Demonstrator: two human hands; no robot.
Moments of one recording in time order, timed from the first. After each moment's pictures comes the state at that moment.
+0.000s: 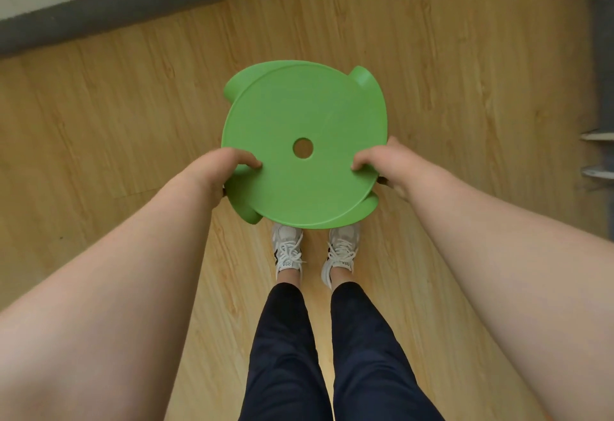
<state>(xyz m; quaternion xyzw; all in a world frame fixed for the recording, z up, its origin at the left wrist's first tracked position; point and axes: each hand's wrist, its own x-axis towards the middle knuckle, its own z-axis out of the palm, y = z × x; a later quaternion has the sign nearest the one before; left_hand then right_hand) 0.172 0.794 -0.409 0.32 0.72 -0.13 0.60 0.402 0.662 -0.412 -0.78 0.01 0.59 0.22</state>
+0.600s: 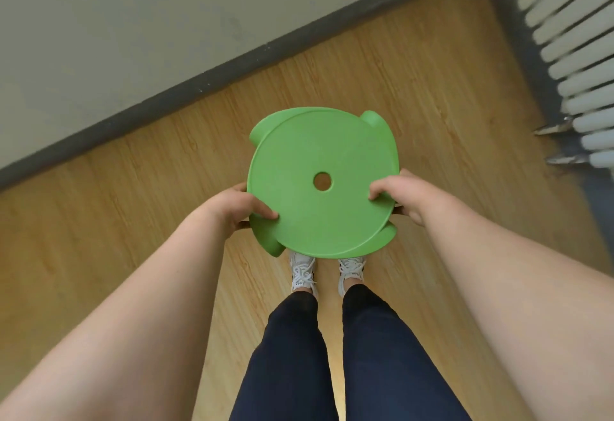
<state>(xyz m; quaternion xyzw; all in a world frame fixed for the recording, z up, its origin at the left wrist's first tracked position) 0.208 0.776 -0.253 0.42 0.62 -0.21 0.63 0.433 0.602 -0.282 -0.74 0.05 0.61 0.28</state>
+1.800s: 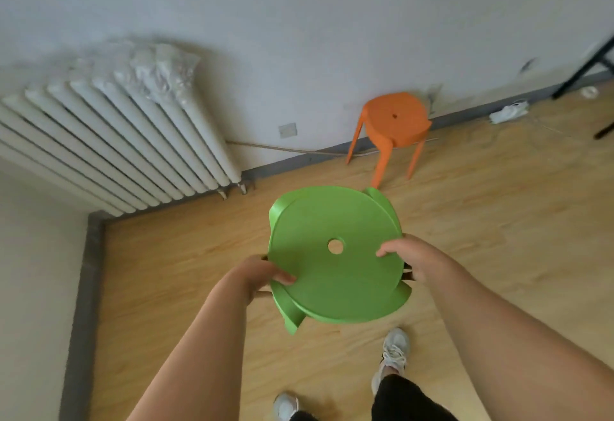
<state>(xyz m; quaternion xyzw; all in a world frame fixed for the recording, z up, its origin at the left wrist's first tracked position) 0.341 0.318 -0.044 0.76 0.06 -0.53 0.38 0.197 0.068 -0.054 -0.57 0.50 0.17 0.63</state>
